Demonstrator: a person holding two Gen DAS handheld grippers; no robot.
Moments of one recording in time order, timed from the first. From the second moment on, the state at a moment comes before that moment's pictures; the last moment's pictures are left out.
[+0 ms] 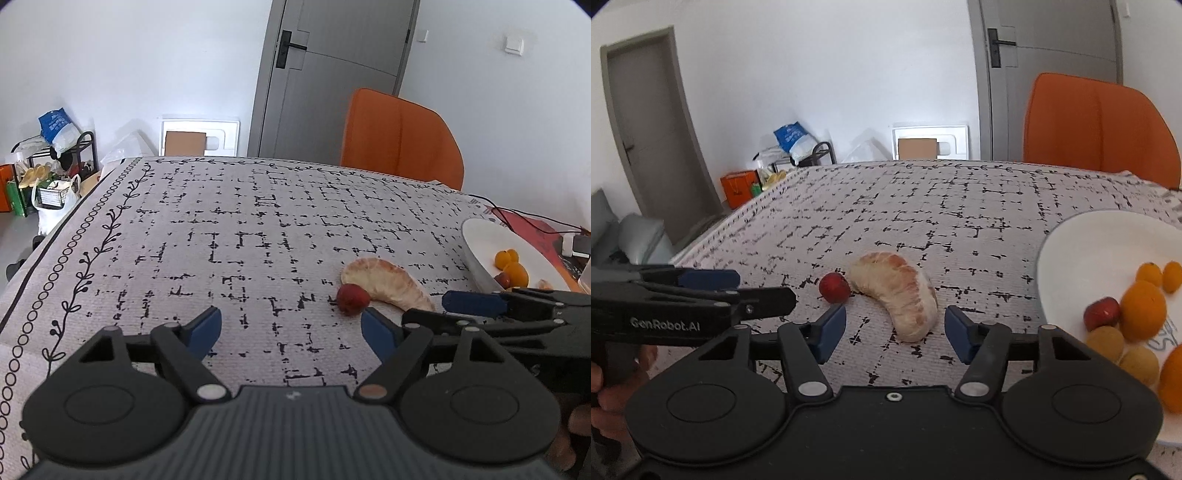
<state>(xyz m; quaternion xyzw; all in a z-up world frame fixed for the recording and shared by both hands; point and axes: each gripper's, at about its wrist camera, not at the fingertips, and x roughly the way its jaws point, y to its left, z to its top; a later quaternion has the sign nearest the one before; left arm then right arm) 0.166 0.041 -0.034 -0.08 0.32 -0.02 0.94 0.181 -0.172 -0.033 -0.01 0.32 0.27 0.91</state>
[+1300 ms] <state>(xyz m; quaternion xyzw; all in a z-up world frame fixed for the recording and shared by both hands) 0.188 0.019 -0.034 -0.08 0.32 -0.05 0.94 0.187 -0.184 -0.011 -0.04 0.30 0.27 0.91</state>
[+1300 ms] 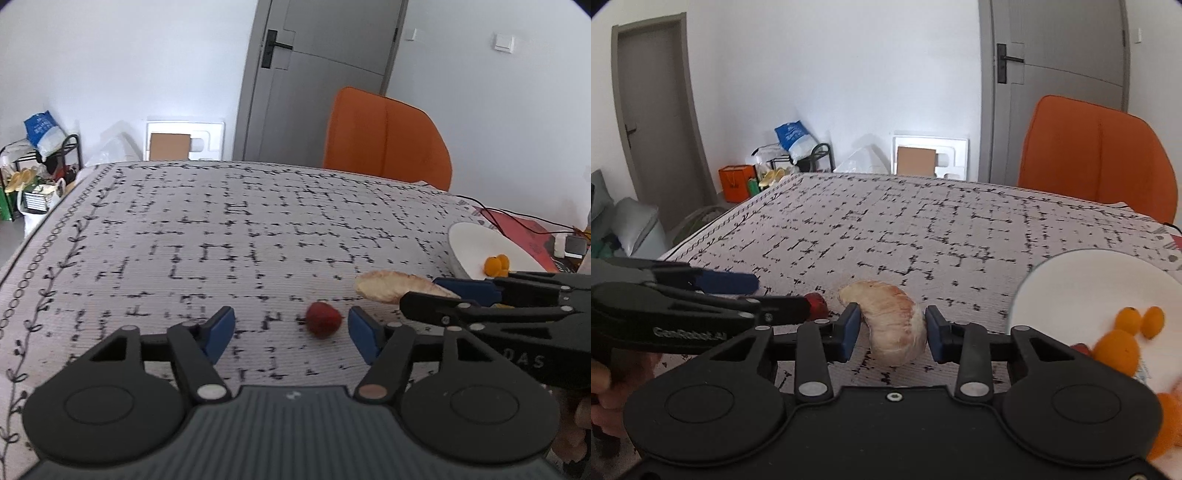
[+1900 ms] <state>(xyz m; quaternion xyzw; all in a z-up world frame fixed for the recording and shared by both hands) 0.201 -0.019 -0.024 -0.05 0.33 -0.06 0.94 0.172 -0.252 0.016 0.01 0.26 0.21 0.94</state>
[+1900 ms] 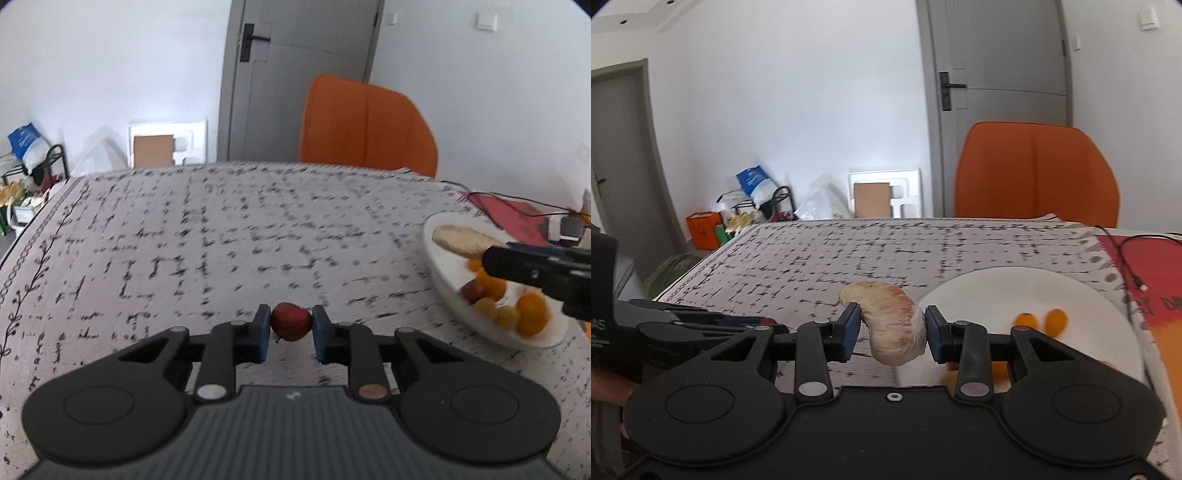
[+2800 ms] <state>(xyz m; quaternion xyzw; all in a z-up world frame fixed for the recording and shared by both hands) 0.221 -0.108 0.009 -0.03 0.28 -0.14 0.95 0.168 -0.353 0.021 0.03 0.24 0.11 0.96</state>
